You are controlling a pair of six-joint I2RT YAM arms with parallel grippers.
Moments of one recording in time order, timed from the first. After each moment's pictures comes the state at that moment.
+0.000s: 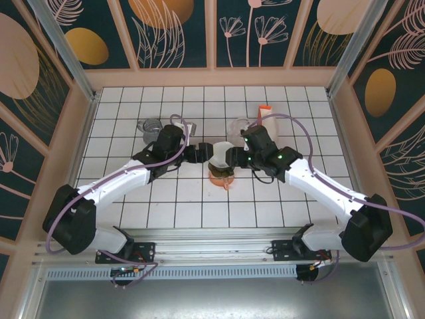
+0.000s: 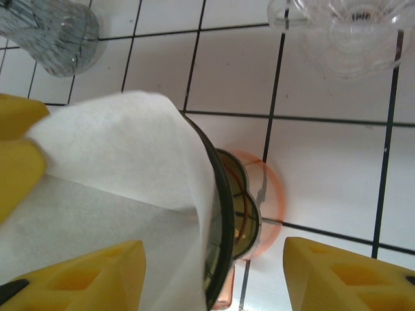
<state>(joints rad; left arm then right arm) -0.62 1.42 0.91 -0.09 0.20 -0.55 0.70 1.29 1.02 -0.55 -0.01 0.58</state>
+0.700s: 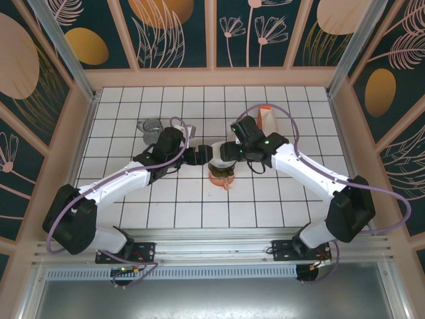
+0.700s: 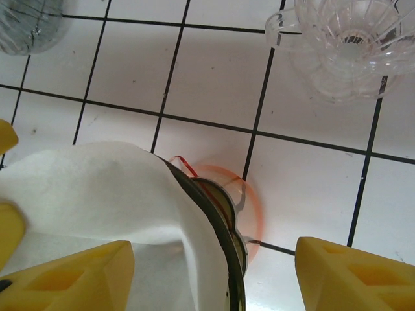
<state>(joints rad) -0.62 1.41 0.87 -0.07 0.20 -0.56 0.71 1.47 1.20 -0.67 0.04 0.47</state>
